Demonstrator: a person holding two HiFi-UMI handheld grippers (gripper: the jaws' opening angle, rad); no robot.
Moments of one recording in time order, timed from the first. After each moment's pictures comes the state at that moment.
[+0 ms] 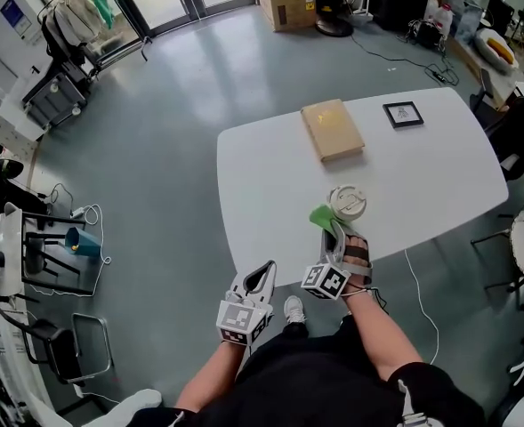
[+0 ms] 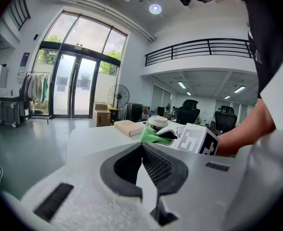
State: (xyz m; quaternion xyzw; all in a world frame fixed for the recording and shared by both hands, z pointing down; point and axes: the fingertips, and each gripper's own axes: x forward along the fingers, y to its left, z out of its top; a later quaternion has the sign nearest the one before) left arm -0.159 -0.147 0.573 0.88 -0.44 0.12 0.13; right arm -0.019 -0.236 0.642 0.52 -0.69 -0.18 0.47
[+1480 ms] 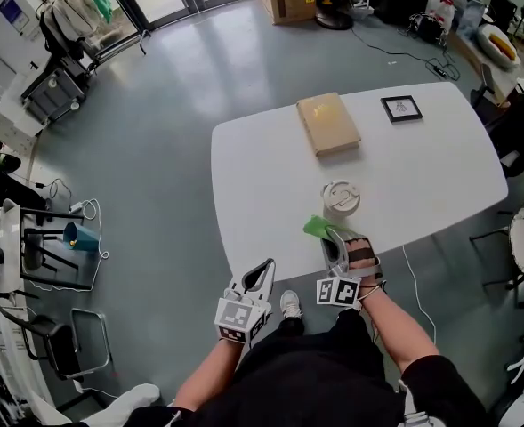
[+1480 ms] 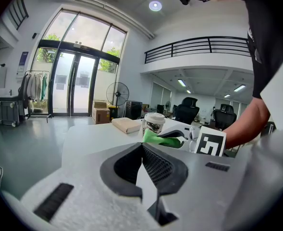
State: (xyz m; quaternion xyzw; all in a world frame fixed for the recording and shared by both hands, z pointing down) left arm -0.148 -0.142 0.580 0.88 -0.43 0.13 0.14; right arm -0.025 -0.202 0.642 0.41 -0.74 -0.30 0.44
